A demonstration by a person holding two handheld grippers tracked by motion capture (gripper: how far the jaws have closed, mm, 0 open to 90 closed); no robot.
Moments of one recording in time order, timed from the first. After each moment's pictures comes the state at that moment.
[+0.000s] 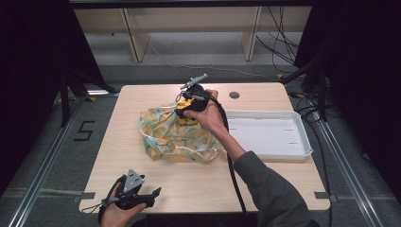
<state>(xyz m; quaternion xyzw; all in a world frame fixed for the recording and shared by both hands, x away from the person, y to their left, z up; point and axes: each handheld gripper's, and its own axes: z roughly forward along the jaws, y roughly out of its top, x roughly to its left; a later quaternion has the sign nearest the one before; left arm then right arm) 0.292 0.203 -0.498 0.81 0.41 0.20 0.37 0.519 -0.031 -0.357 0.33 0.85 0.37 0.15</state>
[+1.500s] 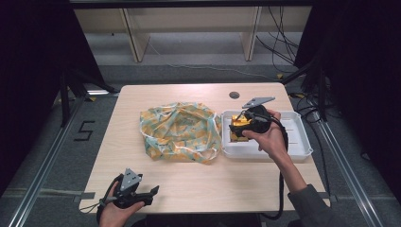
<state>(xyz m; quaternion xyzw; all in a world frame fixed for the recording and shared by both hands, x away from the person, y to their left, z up) 0.295 0.209 -0.498 0.80 0.43 0.20 0.37 0.459 -0.196 -0.380 0.38 0.84 0.35 0.18</state>
